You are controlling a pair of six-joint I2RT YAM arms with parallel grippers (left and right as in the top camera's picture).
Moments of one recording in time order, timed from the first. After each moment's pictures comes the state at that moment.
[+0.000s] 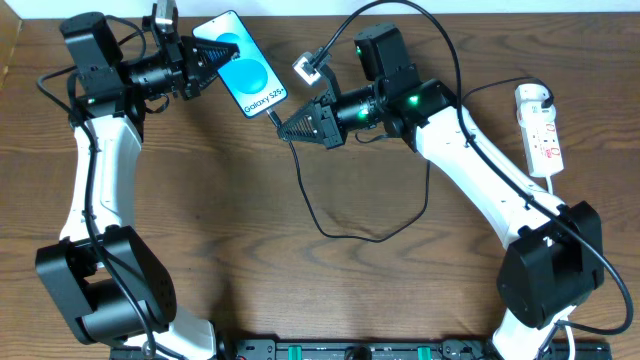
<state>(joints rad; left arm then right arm) 0.25 1.75 1.43 -0.13 1.40 -0.88 0.53 1.89 1.63 -0.43 -1.10 0.19</state>
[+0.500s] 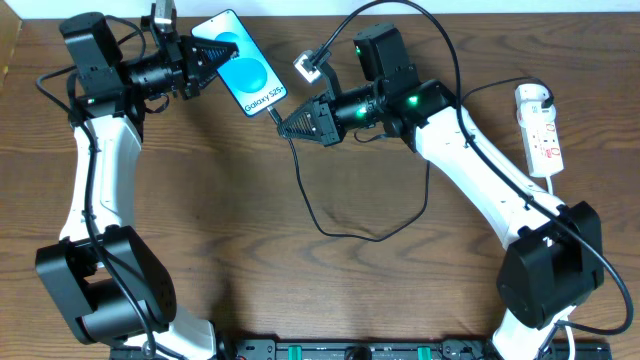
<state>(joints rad) 0.25 1.75 1.43 -0.13 1.38 -0.88 0.53 1.89 1.63 -0.43 -1.05 0.25</state>
